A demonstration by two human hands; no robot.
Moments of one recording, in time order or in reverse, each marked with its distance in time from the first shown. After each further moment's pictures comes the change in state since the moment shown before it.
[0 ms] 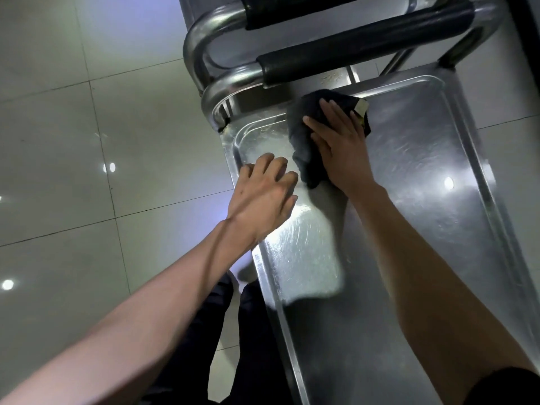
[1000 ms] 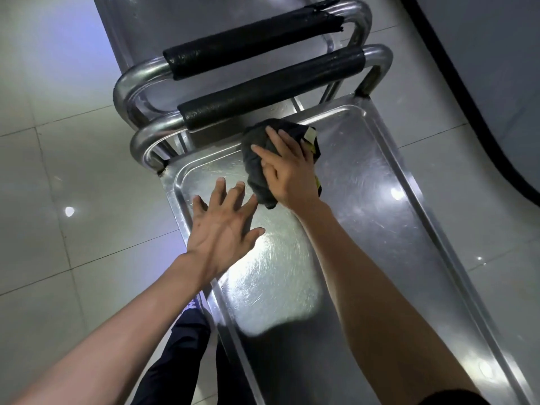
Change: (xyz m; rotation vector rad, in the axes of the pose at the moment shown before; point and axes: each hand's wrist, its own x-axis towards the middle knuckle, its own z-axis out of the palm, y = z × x) left_hand 0.024 0.012 0.006 0.064 -0.131 -0.019; right_hand 0.002 0.013 0.000 0.001 0.076 0.101
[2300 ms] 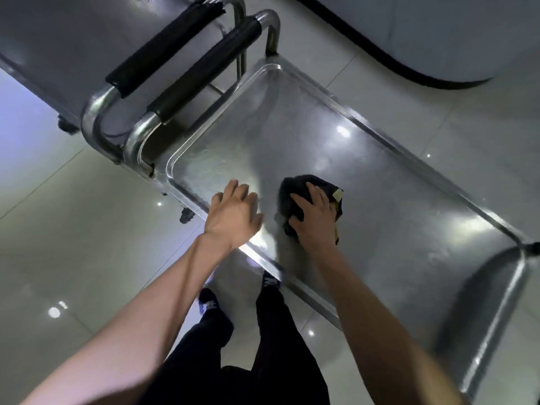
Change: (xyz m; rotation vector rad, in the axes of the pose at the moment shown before) left_hand -0.059 0.012 -0.023 -0.085 -0.111 0.447; right_hand -0.229 -0.102 -0.043 -0.053 -0.136 0.912
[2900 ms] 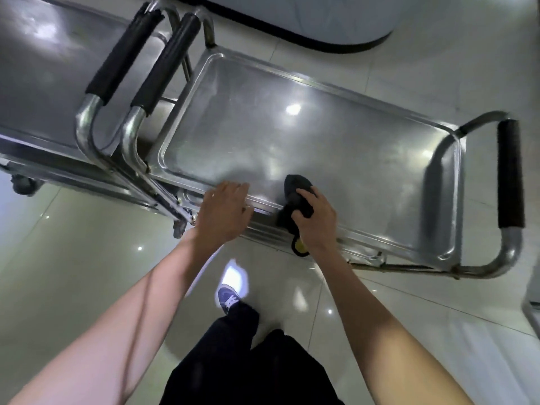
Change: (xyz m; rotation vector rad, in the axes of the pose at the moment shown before) left_hand -0.101 -0.031 -0.022 0.097 -0.029 0.330; right_hand -0.178 -0.069 0.021 0.601 0.440 0.374
